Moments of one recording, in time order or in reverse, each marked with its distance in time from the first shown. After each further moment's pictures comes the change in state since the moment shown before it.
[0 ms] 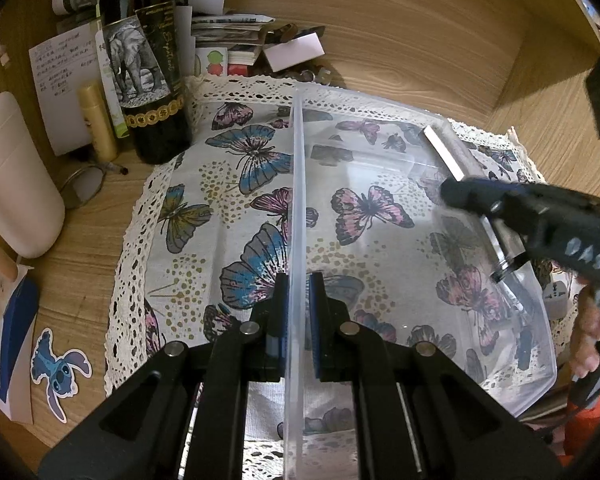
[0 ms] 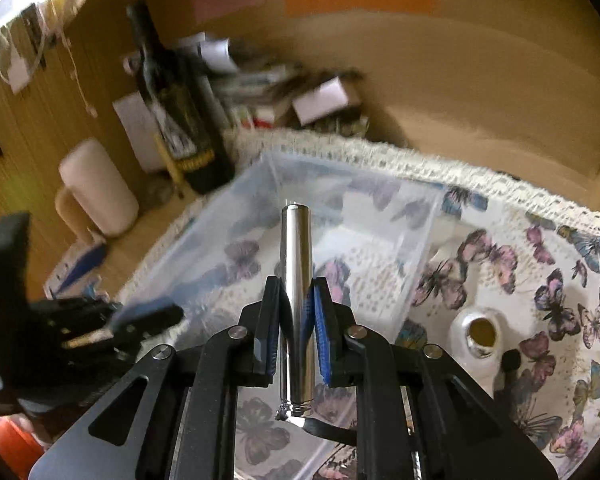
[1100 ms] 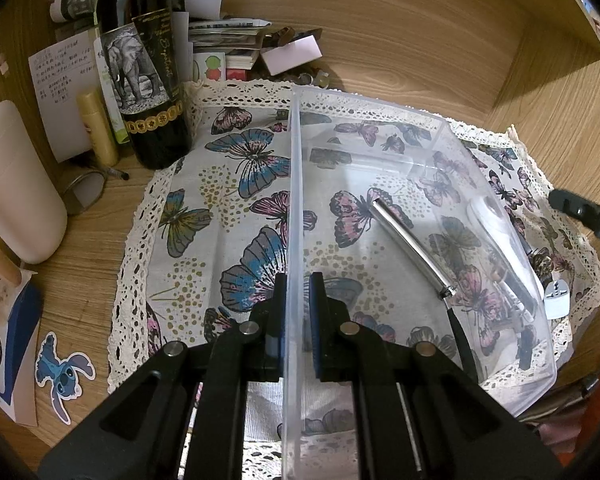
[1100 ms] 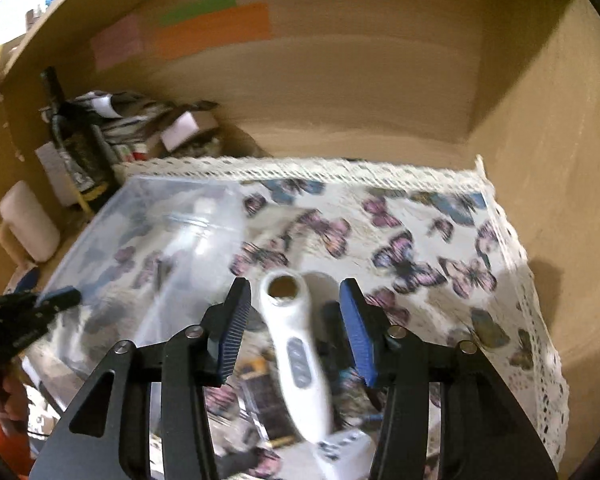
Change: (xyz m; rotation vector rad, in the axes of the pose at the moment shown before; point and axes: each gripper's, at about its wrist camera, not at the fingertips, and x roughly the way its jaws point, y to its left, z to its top) left arm -0.001 -0.001 0.000 0.013 -0.006 0.009; right arm -0.085 -0.085 -0.035 0.150 -0.079 -0.306
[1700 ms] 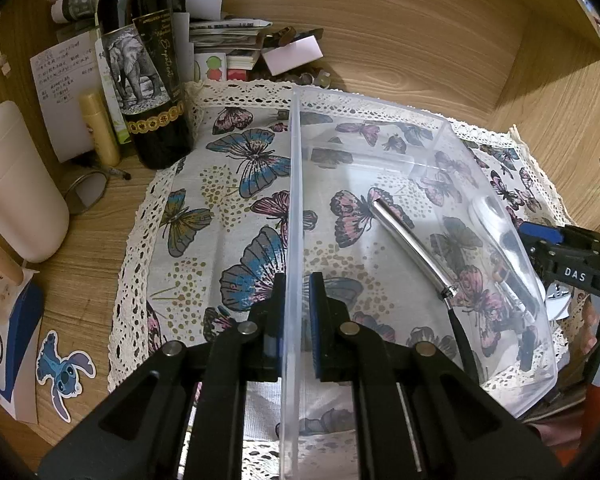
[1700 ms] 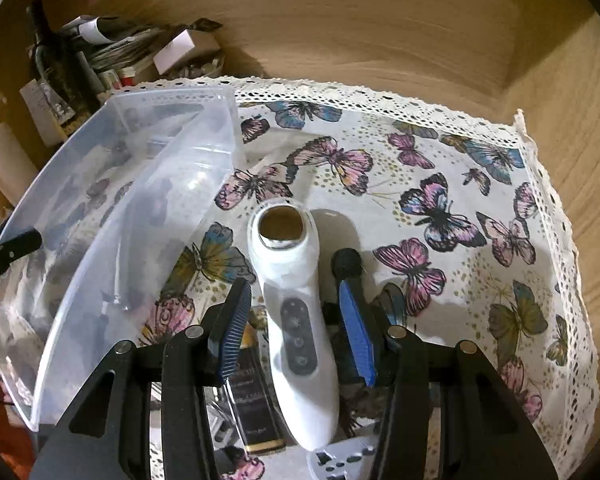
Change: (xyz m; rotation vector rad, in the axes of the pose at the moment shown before) left arm -0.001 -0.001 0.000 0.001 -0.001 0.010; right arm 0.055 0.006 -0.019 -0.076 0.185 0.033
